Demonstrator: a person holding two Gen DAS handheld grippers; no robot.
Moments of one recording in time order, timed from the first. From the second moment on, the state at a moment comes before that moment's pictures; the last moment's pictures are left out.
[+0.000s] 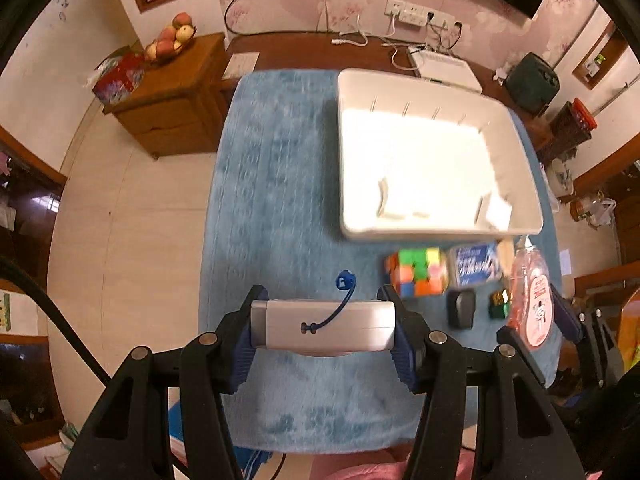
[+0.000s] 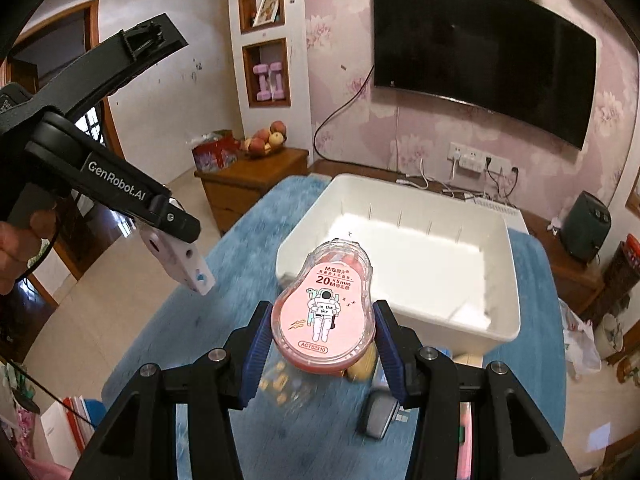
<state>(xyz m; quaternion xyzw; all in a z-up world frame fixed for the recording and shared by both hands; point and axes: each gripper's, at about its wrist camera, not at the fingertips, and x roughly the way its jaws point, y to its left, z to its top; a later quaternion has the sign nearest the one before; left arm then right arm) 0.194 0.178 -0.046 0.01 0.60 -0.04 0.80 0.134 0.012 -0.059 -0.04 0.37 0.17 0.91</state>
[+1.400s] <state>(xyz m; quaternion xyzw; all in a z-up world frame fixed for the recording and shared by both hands) 0.307 0.103 -0.047 0.03 0.50 -0.08 0.86 0.271 -0.052 -0.124 0.07 0.41 0.13 0.90</state>
